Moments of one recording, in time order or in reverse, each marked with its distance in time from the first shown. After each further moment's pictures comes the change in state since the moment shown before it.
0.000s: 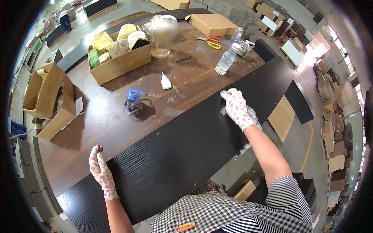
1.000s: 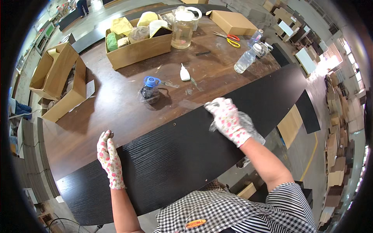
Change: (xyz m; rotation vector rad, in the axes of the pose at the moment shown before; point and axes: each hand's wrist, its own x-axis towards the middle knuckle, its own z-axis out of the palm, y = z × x) left_hand -0.001 0.007 -0.002 0.080 -0.002 0.013; right_hand -0.017 -0.107 -0.008 0.116 -0.082 -0.301
